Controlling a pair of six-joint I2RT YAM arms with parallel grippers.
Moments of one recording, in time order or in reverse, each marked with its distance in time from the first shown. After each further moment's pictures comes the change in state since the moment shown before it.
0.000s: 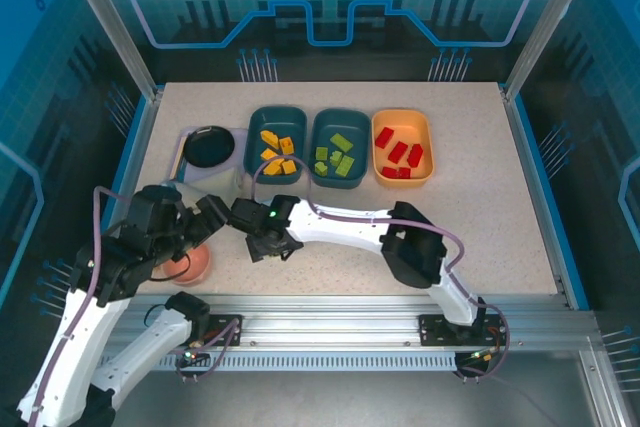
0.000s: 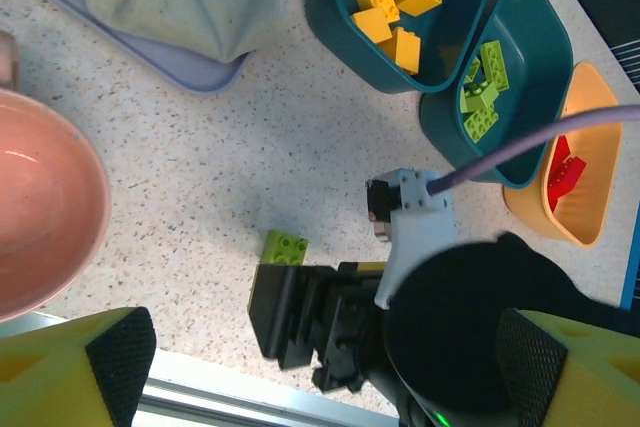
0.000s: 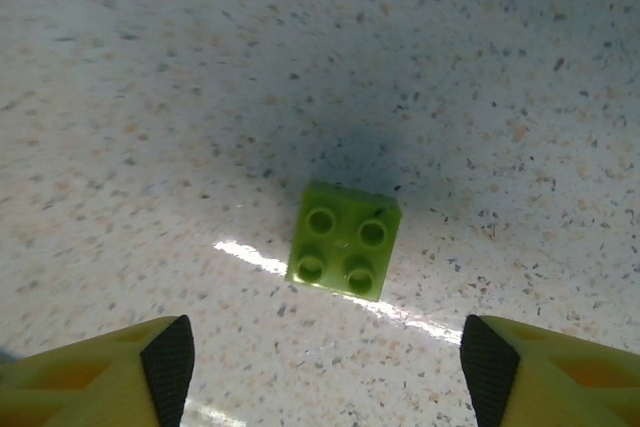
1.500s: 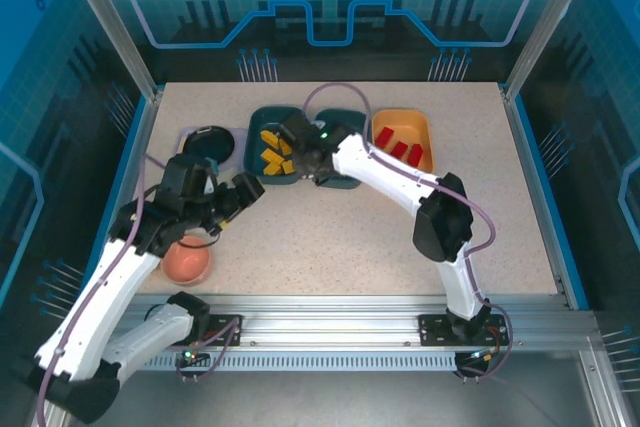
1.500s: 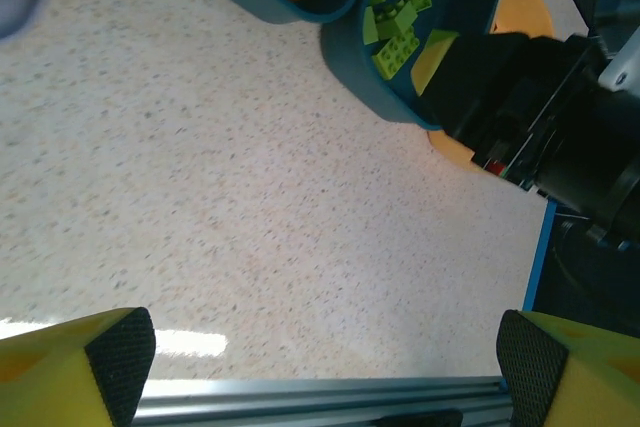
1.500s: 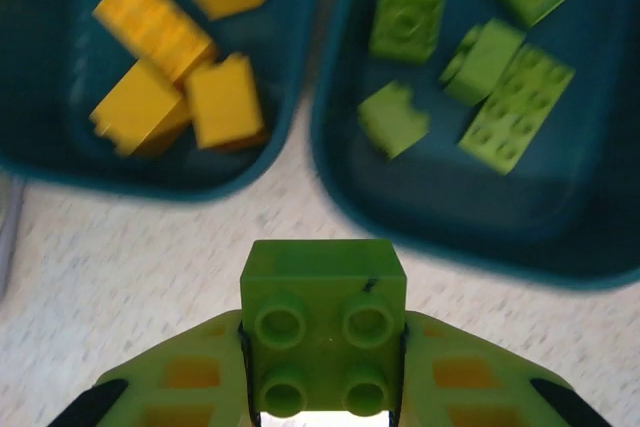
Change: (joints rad) left arm 0.000 0.267 -0.032 0.315 0.252 0.010; right arm -0.385 -0.096 0.143 -0.053 0.119 -0.176
